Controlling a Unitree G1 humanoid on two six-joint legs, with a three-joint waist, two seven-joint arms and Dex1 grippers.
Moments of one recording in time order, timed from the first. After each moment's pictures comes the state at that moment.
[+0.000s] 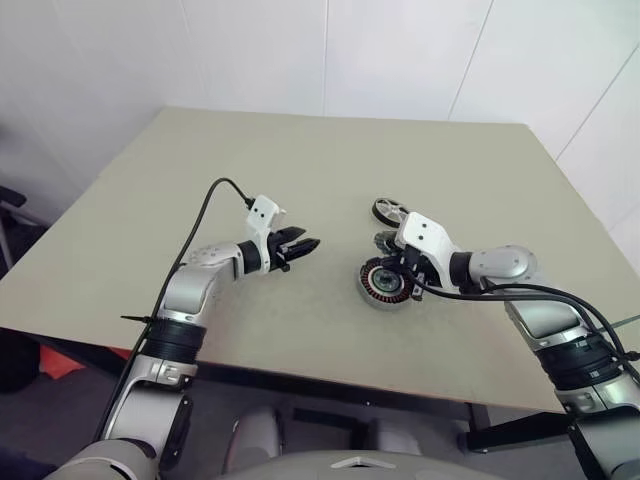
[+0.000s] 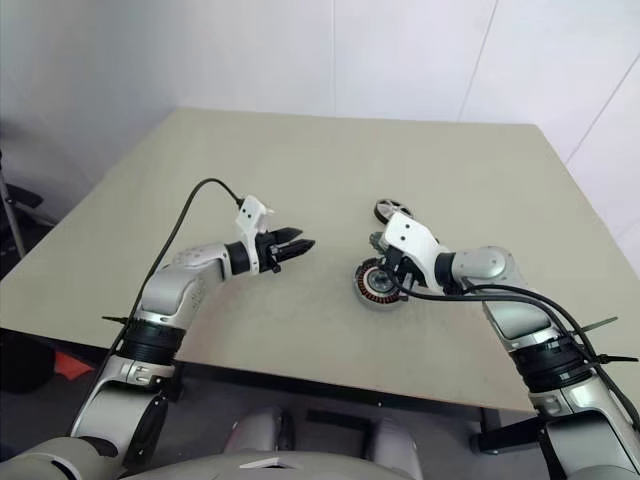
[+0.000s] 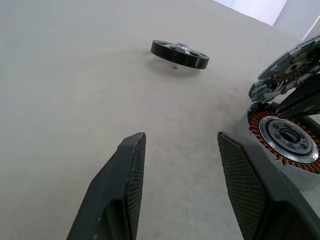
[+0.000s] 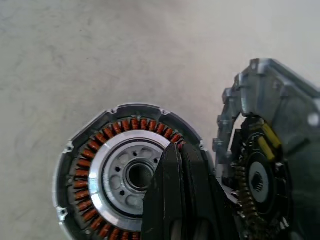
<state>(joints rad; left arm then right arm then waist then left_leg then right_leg) -0.49 0.25 -0.07 0.13 -0.29 0.57 -0.74 -0.37 -0.72 0.22 -0.05 0.10 0.42 0.94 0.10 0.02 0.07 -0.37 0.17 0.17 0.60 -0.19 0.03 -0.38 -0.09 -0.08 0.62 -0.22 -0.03</state>
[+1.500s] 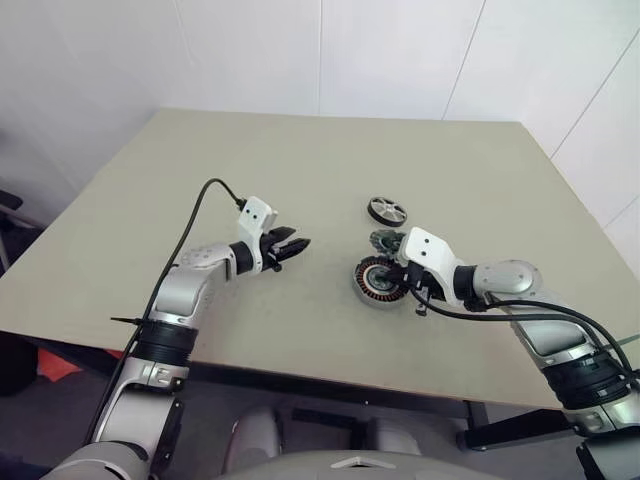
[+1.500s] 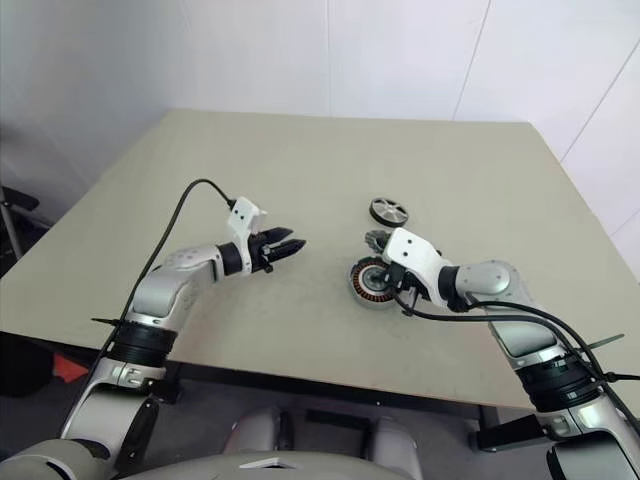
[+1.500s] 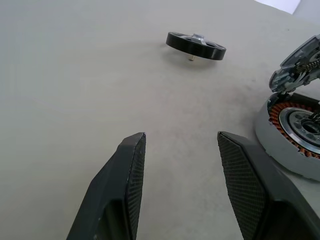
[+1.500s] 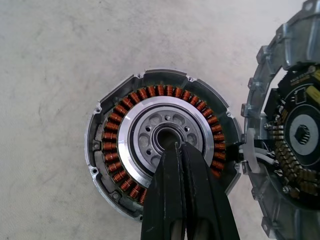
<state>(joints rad) -0.48 0.30 -0.07 0.15 -0.29 0.54 -0.71 -0.28 -0.74 0.20 -0.12 0.08 0.40 0.95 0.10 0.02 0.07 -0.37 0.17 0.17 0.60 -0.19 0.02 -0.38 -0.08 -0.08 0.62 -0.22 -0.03</state>
